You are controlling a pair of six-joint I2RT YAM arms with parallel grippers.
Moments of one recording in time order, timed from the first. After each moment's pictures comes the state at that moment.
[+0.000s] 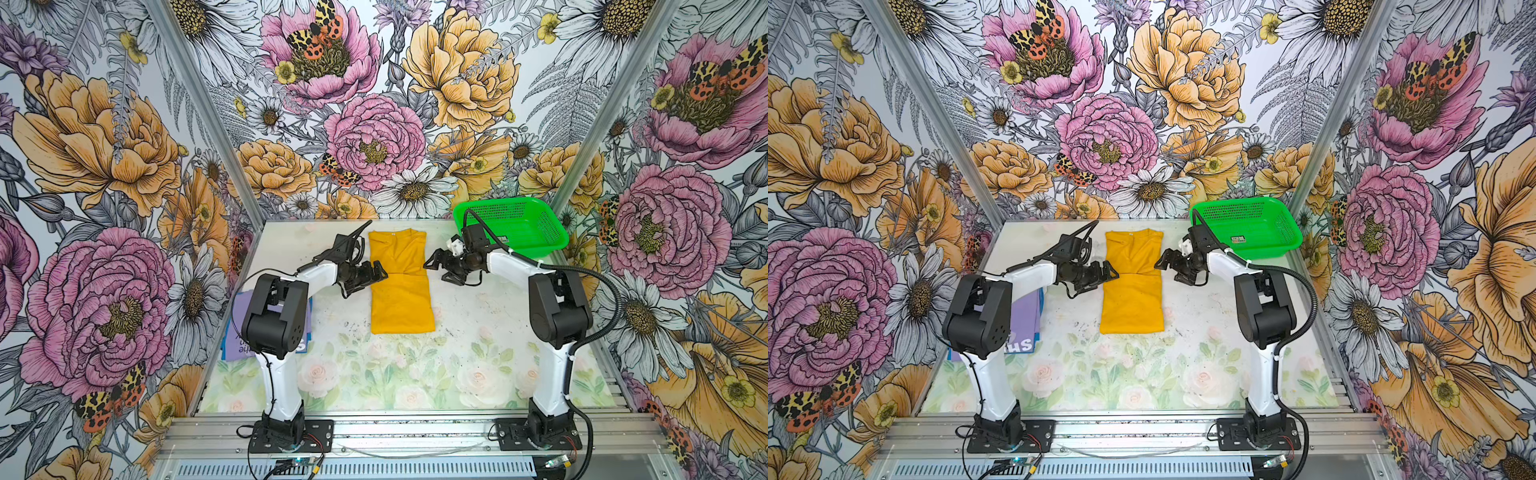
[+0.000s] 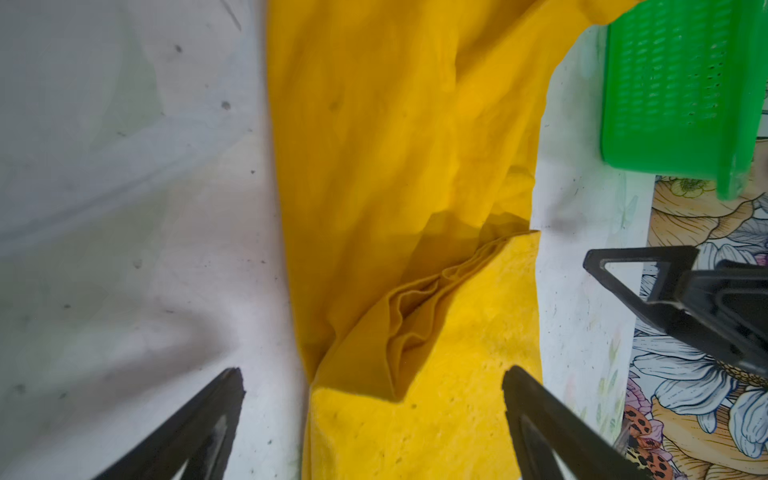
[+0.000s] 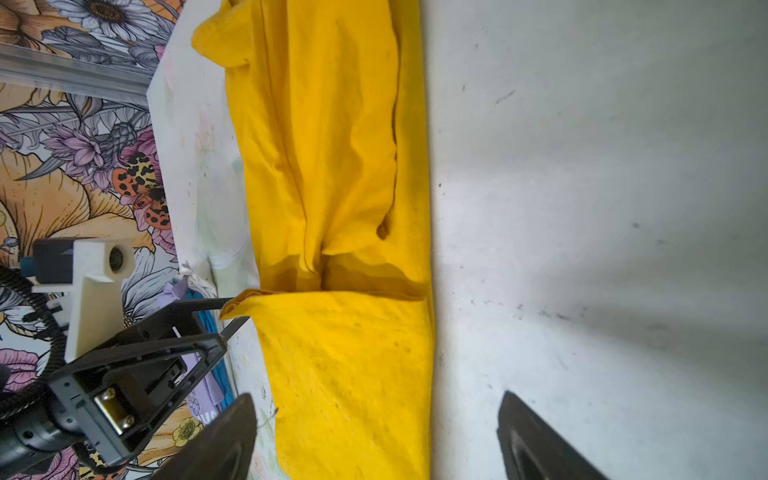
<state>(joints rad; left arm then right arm) -0.26 1.94 1.29 -0.34 0.44 -0.52 0.25 2.00 1.44 -0.44 -0.60 0.59</state>
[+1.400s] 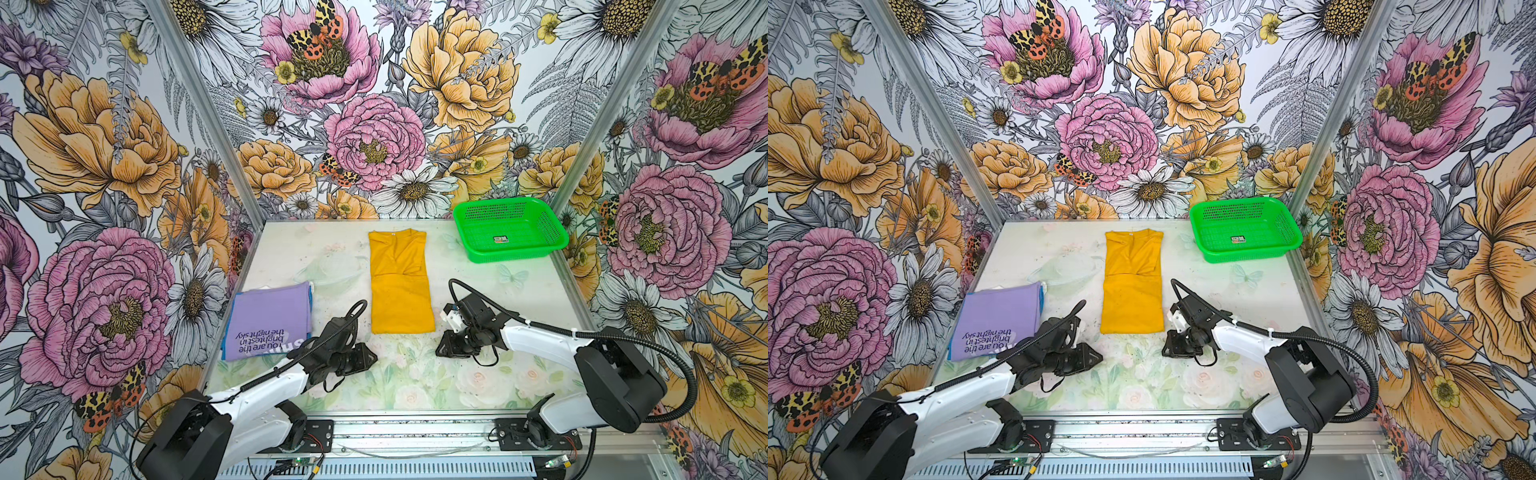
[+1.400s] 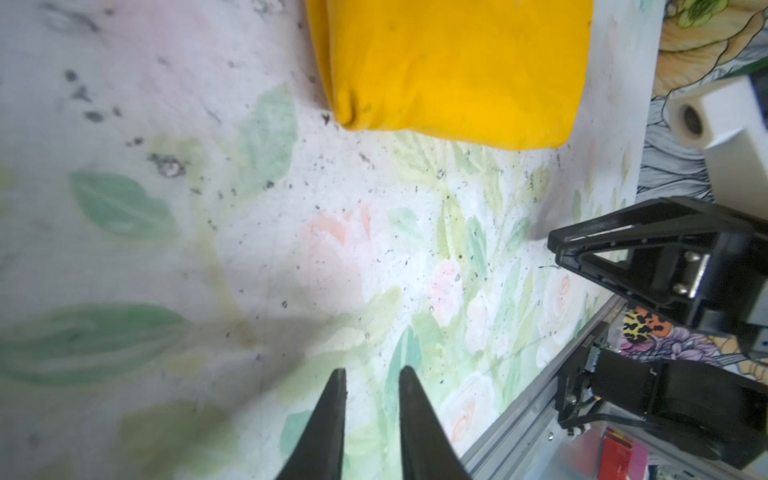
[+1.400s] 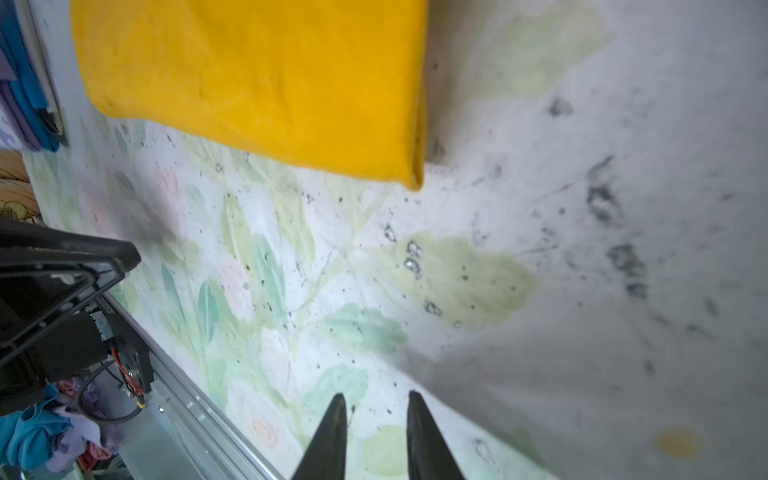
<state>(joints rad) -0.58 1.03 0.33 -0.18 0.32 -0.81 0.56 1.46 0.68 -0.41 -0.46 0.51</state>
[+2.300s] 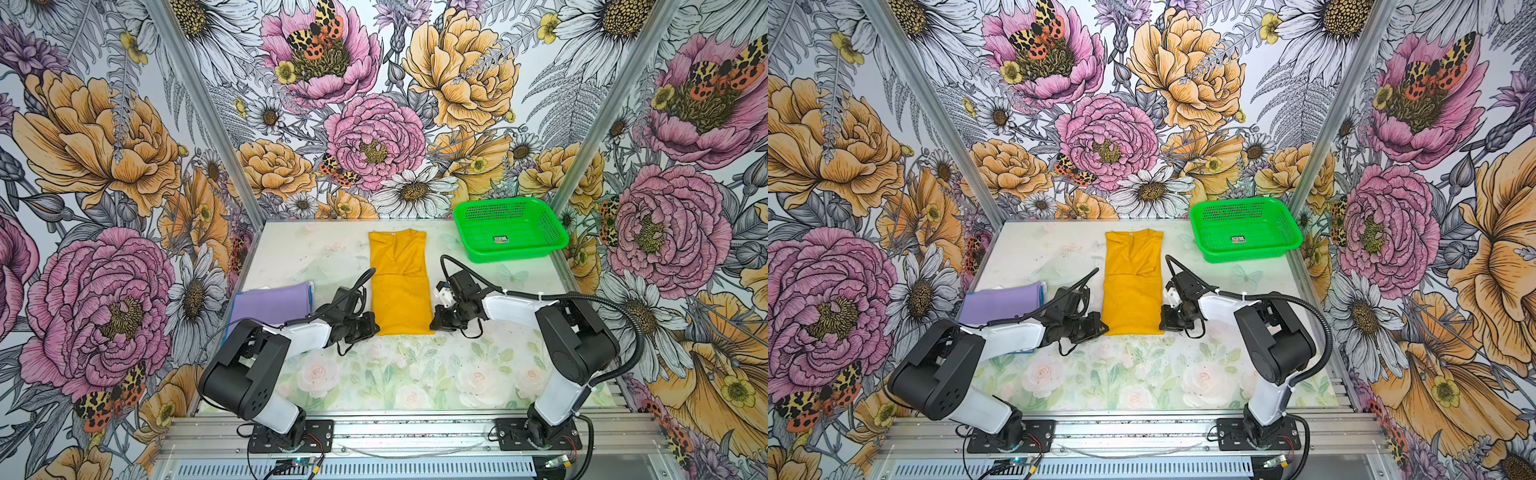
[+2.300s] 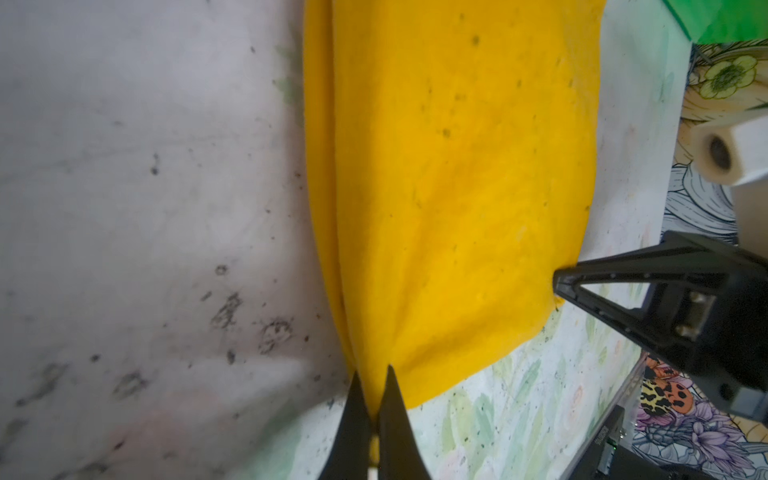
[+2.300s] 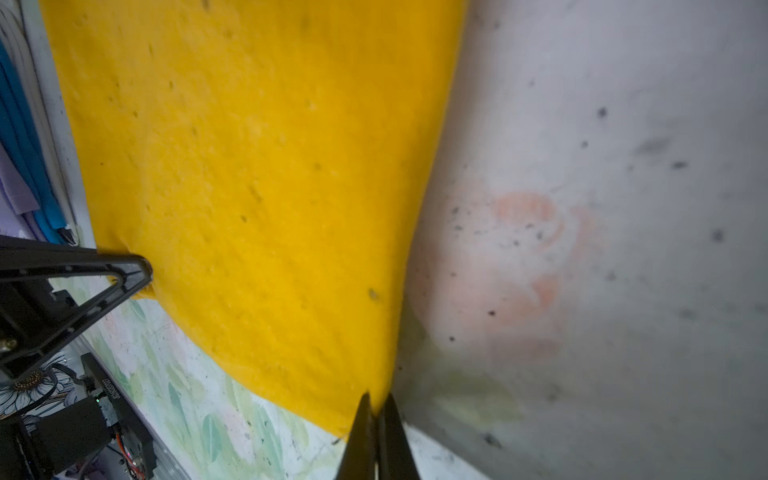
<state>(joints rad) -0.46 1.51 0.59 -0.04 0.36 -0.69 0.48 1.74 0.91 -0.37 -0.49 0.43</state>
